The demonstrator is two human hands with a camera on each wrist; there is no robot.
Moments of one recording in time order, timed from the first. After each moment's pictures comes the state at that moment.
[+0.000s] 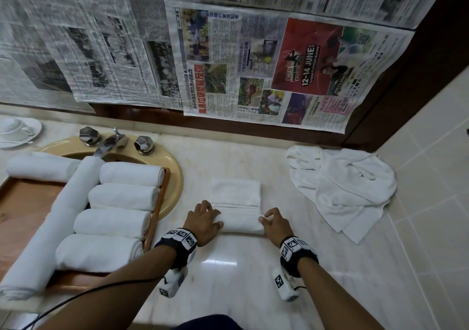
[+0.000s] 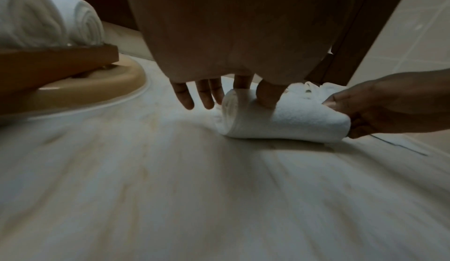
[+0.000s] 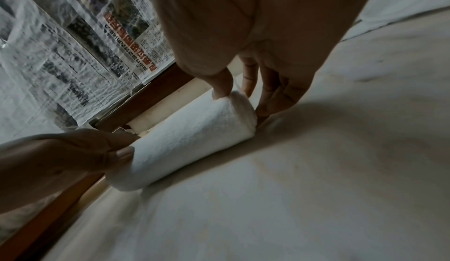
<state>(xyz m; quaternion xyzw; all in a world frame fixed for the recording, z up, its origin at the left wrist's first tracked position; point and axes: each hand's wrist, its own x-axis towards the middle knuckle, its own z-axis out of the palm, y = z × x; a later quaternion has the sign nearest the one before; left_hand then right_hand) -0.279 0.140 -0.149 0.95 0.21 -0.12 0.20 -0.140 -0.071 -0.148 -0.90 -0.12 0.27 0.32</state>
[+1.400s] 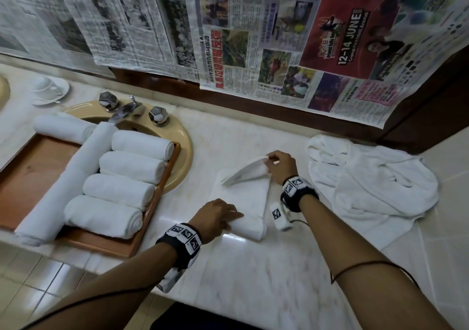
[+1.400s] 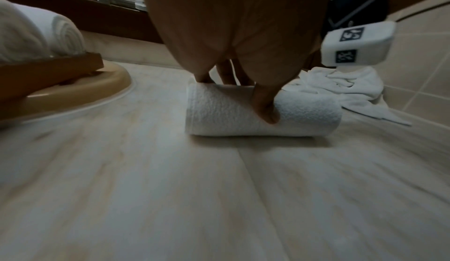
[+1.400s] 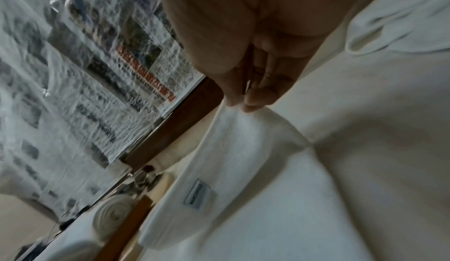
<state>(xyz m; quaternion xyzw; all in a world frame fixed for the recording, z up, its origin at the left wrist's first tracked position) -0.285 0.105 -0.153 0.95 0.05 -0.02 0.29 -0.029 0.017 -0.120 -0.86 -0.26 0.18 0.40</state>
